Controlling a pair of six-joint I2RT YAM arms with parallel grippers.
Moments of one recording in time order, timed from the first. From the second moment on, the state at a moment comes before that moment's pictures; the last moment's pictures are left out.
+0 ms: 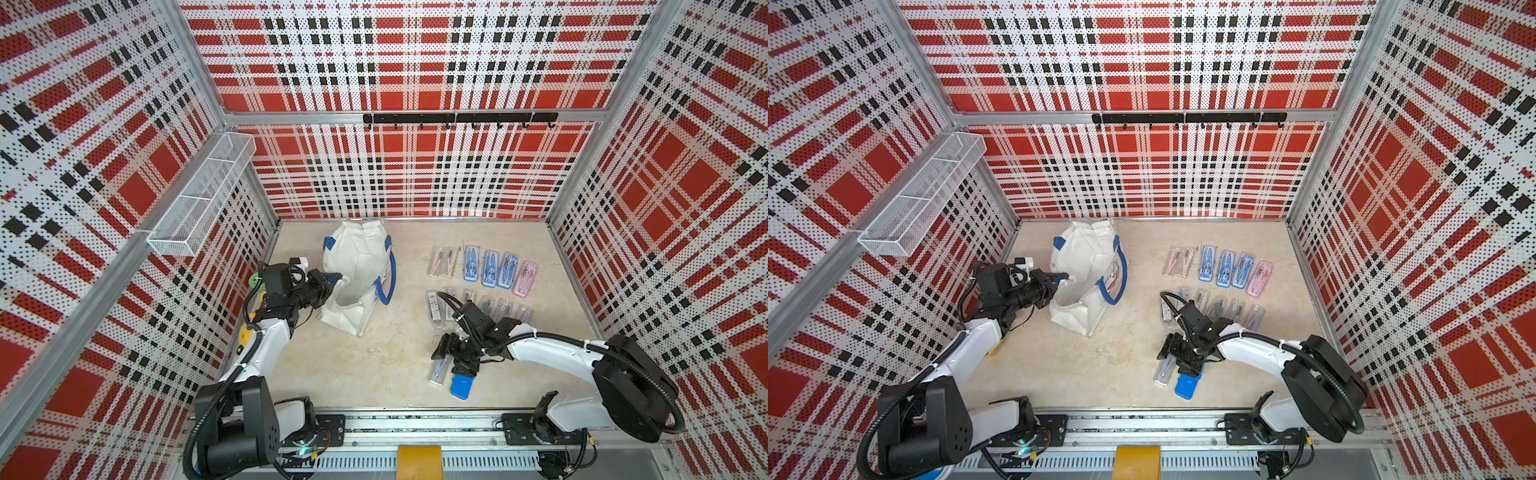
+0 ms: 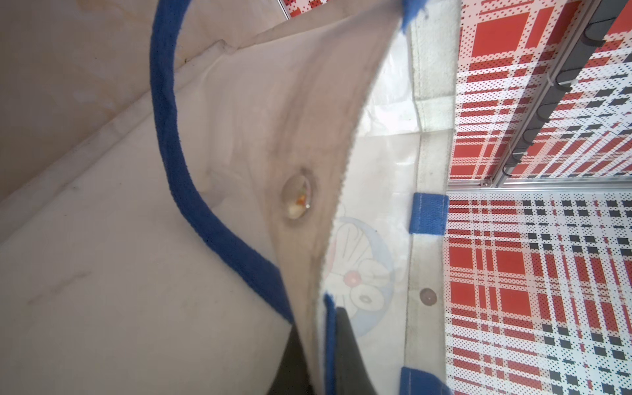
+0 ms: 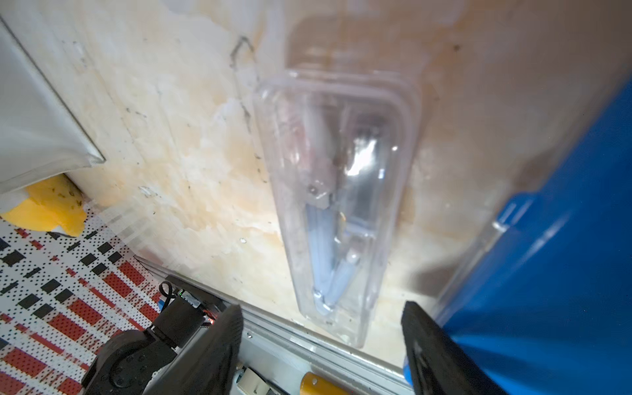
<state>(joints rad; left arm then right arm) 0.15 1.22 0.68 0.03 0.78 -0.96 0.76 1.38 0.68 -0.46 -0.40 1.19</state>
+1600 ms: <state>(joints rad) -0.06 1.28 0.99 -0.39 0.70 -0.77 0.68 1.95 2.00 -0.90 -0.25 0.76</state>
